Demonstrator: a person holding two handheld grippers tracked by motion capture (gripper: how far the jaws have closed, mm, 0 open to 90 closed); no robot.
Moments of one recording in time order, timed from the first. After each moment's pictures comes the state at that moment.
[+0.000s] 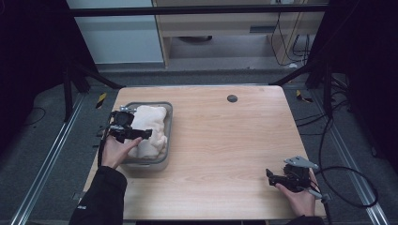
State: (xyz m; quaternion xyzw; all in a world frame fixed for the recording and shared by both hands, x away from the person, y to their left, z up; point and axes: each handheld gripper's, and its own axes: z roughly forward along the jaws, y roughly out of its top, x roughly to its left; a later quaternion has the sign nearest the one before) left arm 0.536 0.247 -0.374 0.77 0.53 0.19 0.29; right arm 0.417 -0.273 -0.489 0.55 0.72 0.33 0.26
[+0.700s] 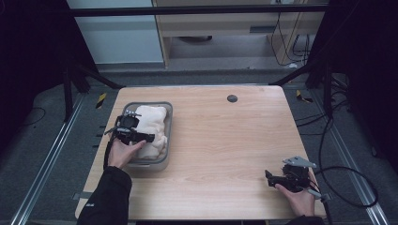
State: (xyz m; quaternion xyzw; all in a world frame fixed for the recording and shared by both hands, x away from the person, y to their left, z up) left arm 0.550 0.246 -0.408 0.78 0.55 0.17 0.25; right arm 0.419 -0.272 -0.492 0.55 0.73 0.32 0.25
